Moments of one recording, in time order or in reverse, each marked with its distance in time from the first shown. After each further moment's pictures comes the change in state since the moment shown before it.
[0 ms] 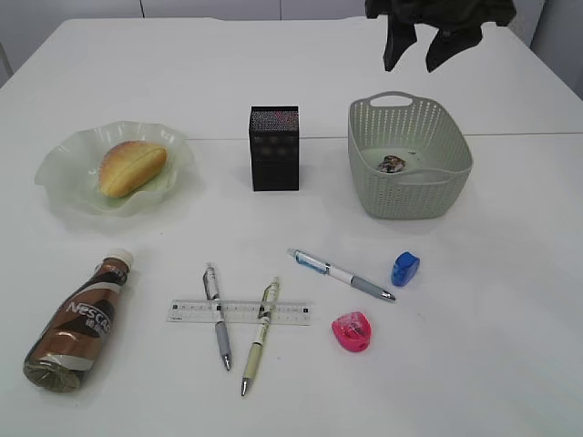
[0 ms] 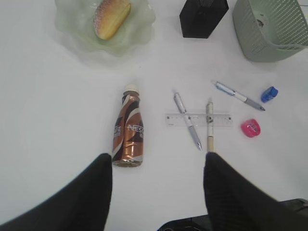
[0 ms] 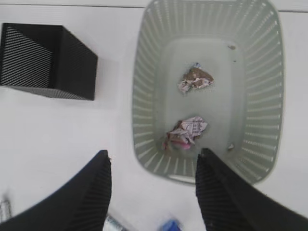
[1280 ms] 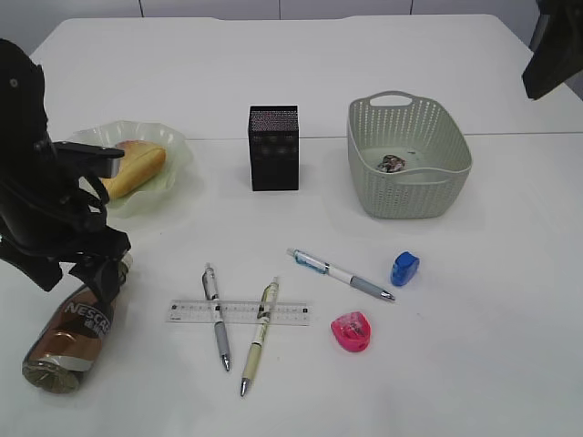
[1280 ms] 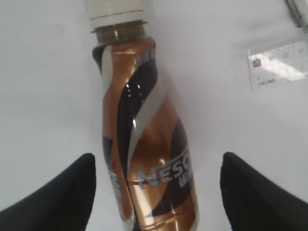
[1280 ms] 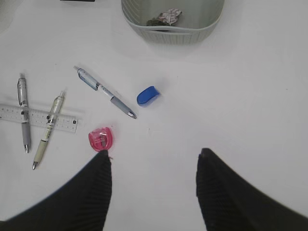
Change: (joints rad) left arm -0.150 1.016 0.029 0.119 -0.281 0.150; right arm 0.000 -0.744 0.740 0.023 0.011 -0.026
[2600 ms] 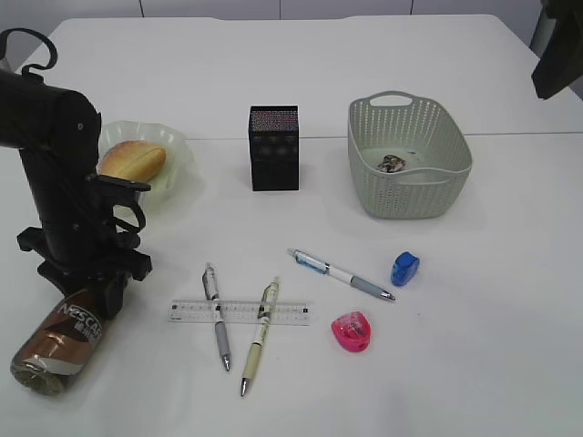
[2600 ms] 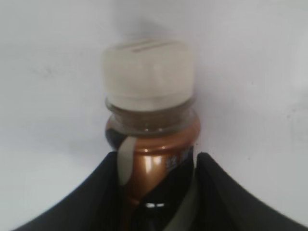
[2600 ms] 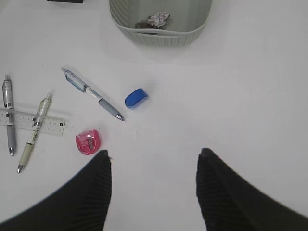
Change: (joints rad) left arm 0.000 0.239 -0.119 0.063 0.000 -0.028; right arm 0.000 0.000 0.000 -0.044 0.000 -0.001
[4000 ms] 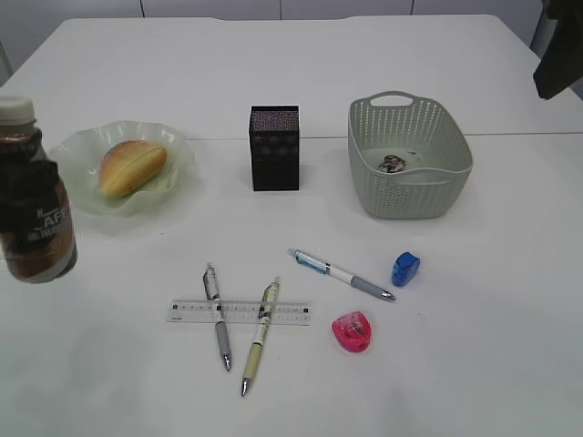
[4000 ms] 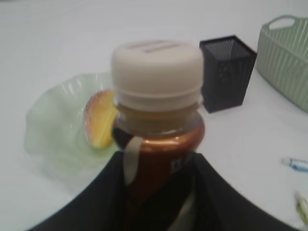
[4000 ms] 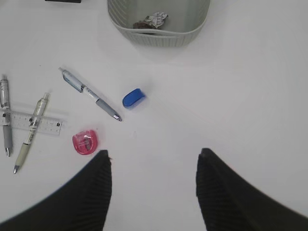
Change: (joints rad) left arm 0.057 -0.847 0.887 0.026 -1.401 0.004; right arm 0.000 0.000 0.000 -0.009 0.000 -0.002
